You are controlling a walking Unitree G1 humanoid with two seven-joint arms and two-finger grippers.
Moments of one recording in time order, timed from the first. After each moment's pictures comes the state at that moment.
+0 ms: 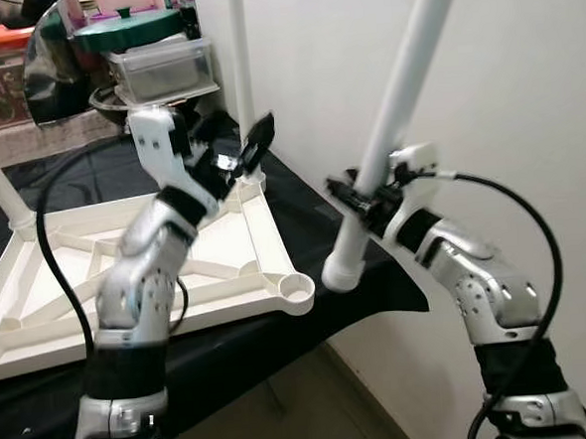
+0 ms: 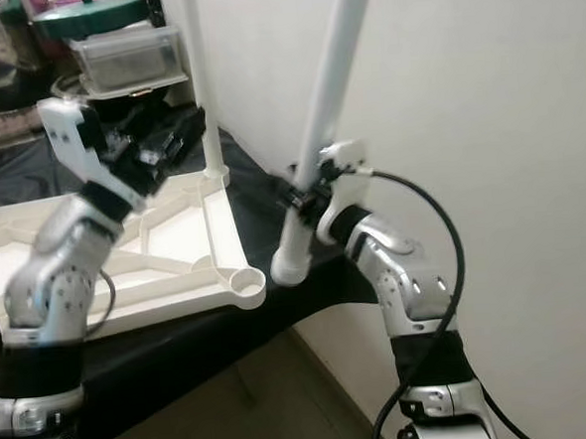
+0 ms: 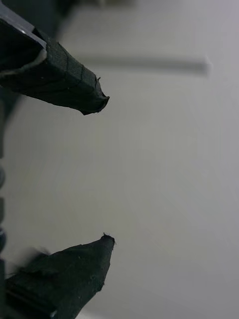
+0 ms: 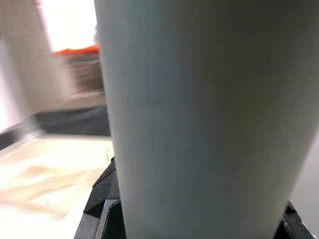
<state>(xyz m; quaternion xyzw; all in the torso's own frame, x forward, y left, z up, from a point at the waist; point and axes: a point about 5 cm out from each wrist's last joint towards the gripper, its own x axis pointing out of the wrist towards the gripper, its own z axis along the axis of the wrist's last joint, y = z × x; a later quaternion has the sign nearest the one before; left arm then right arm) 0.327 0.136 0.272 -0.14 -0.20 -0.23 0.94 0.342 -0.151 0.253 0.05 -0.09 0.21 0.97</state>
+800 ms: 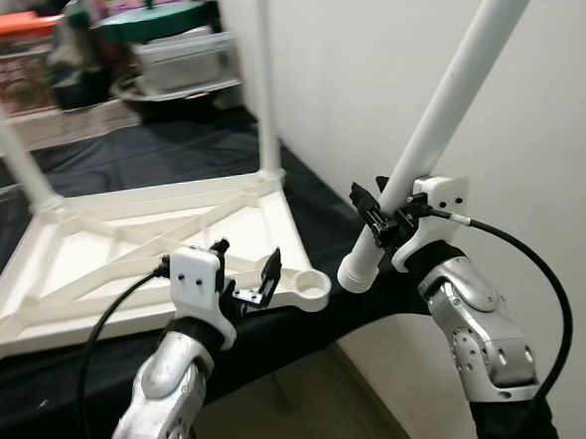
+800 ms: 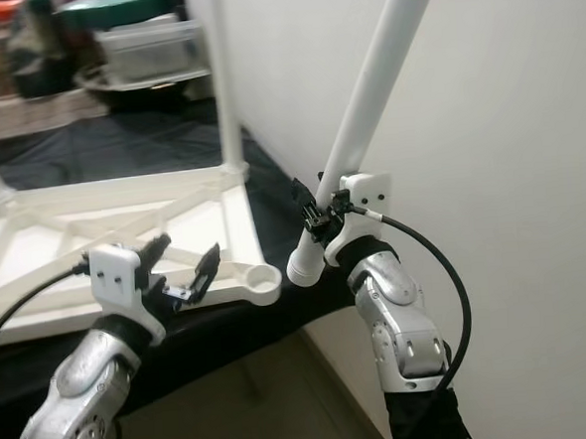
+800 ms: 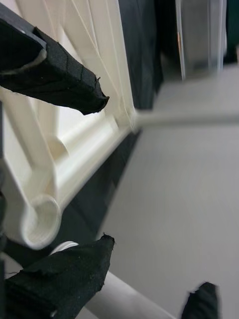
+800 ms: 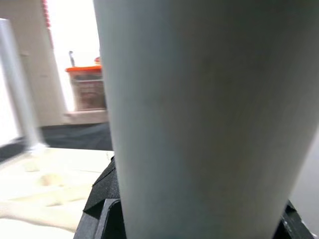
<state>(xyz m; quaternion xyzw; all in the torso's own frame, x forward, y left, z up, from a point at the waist) 0.257 0.116 0.180 -0.04 -0.08 -0.17 0.98 0.310 -0.140 0.224 0.04 -0.15 0.18 0.97</state>
